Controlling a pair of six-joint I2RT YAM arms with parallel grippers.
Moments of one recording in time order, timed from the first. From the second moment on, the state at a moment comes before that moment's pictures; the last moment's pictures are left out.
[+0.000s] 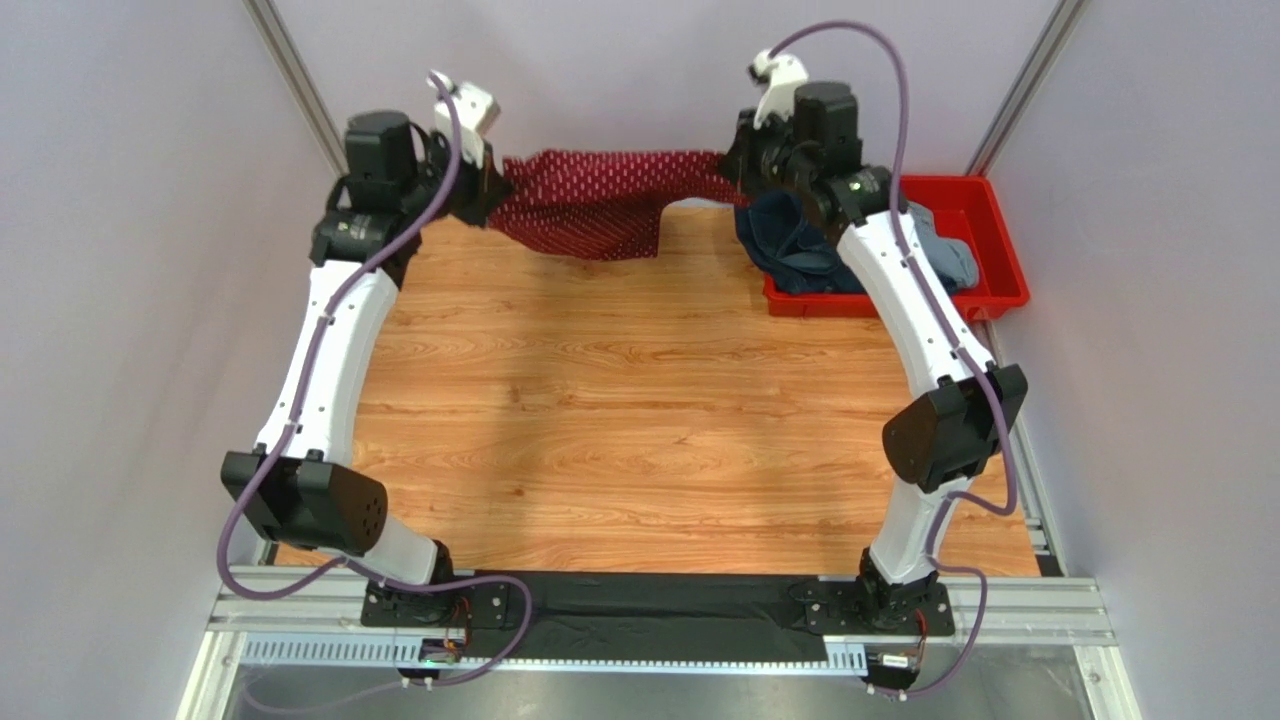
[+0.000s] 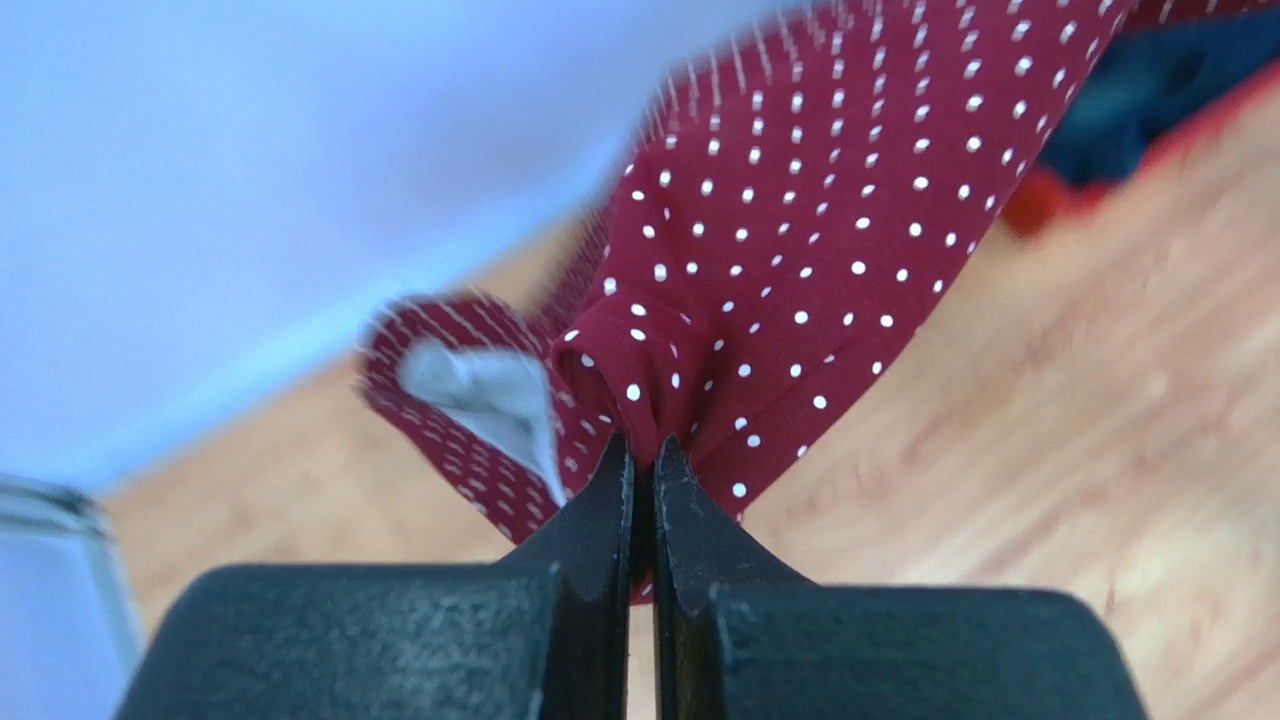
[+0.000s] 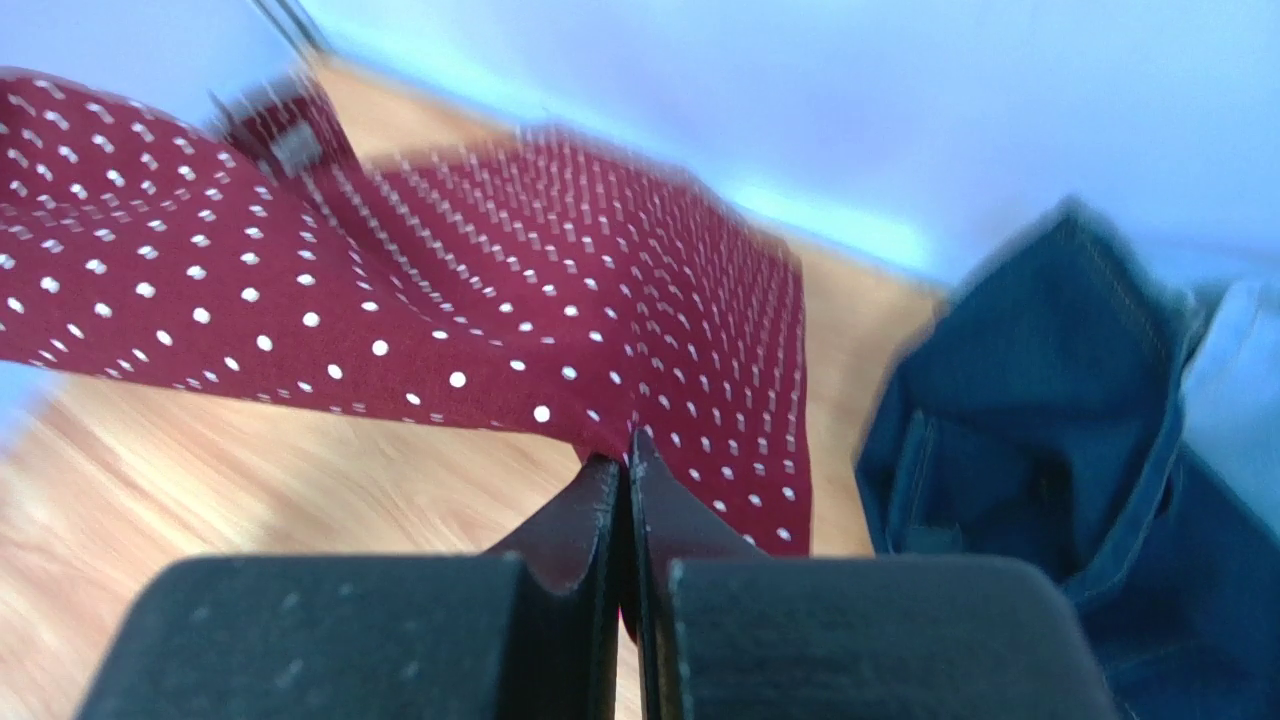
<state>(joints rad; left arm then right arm) -0.11 1.54 1.79 -0.55 0.45 0.22 0.32 1.86 2.08 -0.52 -0.25 0.11</state>
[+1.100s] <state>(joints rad) -0.12 1.40 0.95 -0.74 0.28 0.43 0.61 1.28 0.84 -0.60 -0.09 0.40</state>
